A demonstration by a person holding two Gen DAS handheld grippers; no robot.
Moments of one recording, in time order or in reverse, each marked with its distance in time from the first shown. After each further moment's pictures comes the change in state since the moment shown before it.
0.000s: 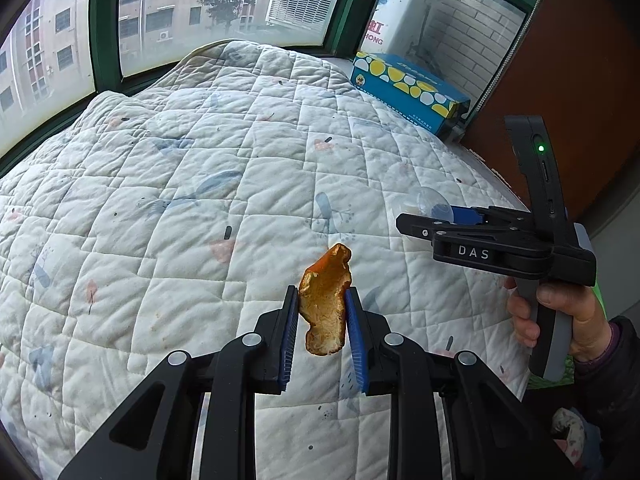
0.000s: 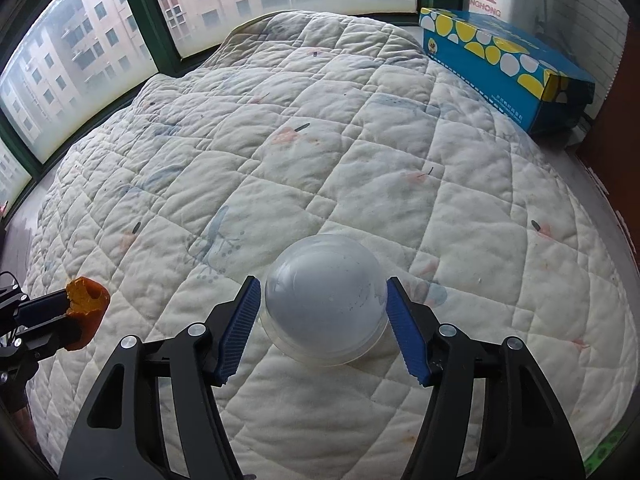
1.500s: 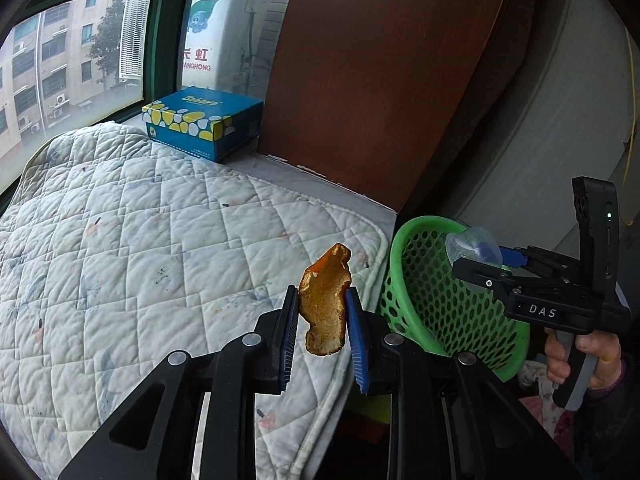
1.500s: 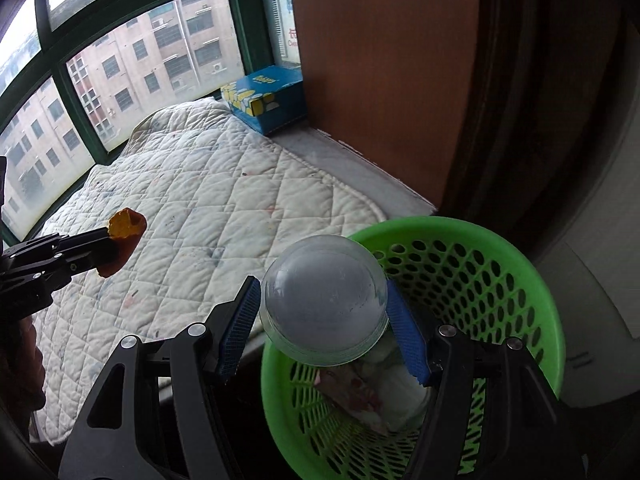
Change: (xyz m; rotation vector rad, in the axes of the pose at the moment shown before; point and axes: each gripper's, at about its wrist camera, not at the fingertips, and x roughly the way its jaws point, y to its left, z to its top) left arm -0.025 -0.246 -0.003 0.320 -0.048 -0.273; right arm -0.245 -0.157 -0.174 0.307 -0.189 -0.243
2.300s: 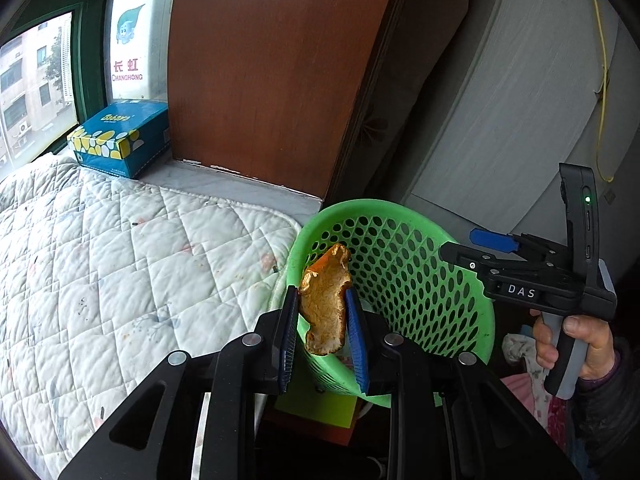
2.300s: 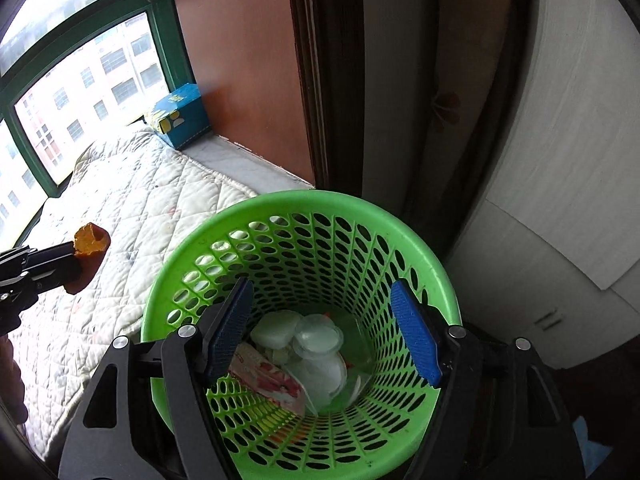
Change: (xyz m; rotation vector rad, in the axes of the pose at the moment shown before) left arm 0.039 -0.091 0.012 0.134 0.064 -0.086; right arm -0.031 -0.098 -0.033 0.143 -0.022 -0.137
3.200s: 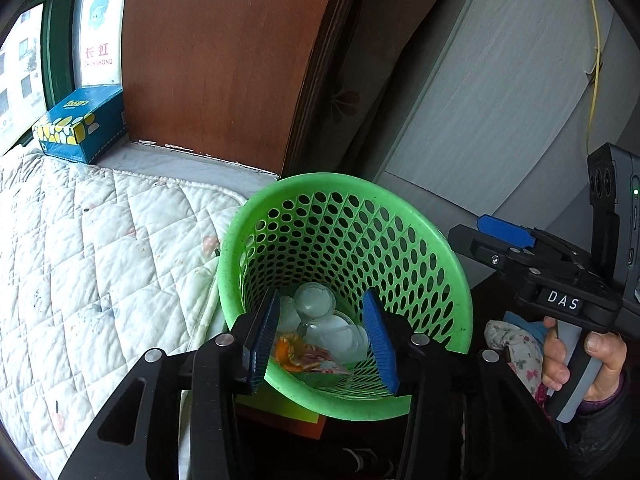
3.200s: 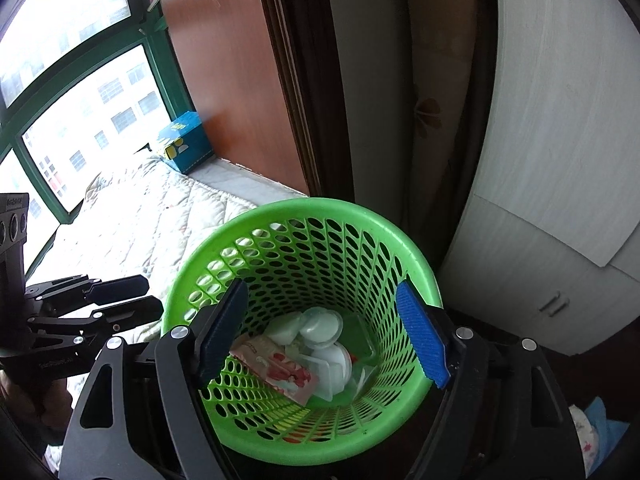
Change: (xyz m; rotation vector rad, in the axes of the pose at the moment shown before) left arm 0.032 -0.034 -0.008 0.002 0.068 -0.068; right arm -0.035 -0.014 -0.015 0.080 -0.062 0.028
